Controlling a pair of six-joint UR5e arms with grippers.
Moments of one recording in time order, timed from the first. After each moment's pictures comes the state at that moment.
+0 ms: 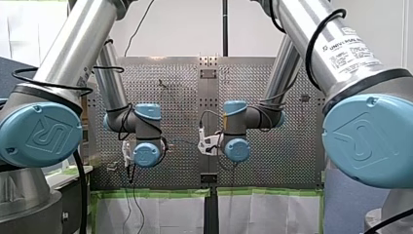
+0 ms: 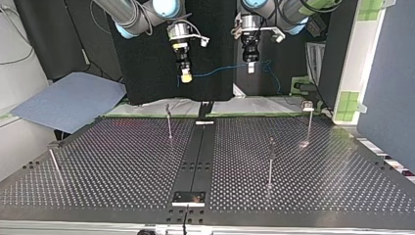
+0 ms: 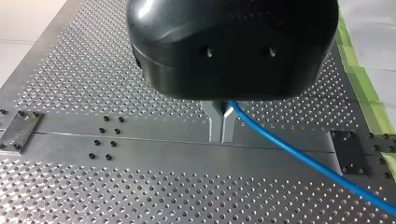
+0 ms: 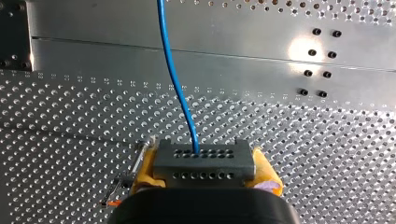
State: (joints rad) left arm -0.55 -1.99 -2.39 -1.89 -2.15 -1.63; right arm 2.37 -1.00 2.02 -1.04 1.83 1.47
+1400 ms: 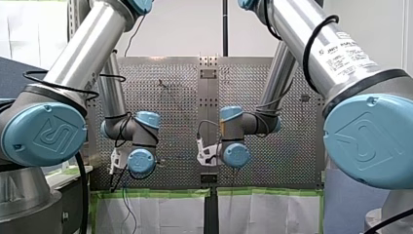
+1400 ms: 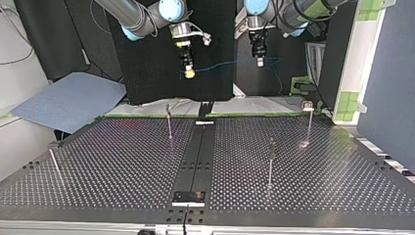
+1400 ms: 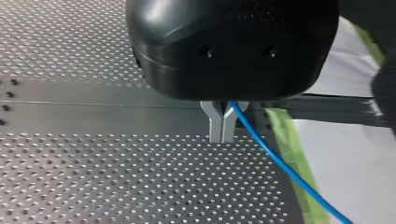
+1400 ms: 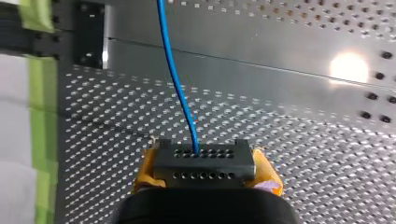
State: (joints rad) left arm -0.50 -2.08 -2.39 -2.03 -2.21 -1.54; right arm 2.38 -0.94 1.99 -0.91 1.84 1.45
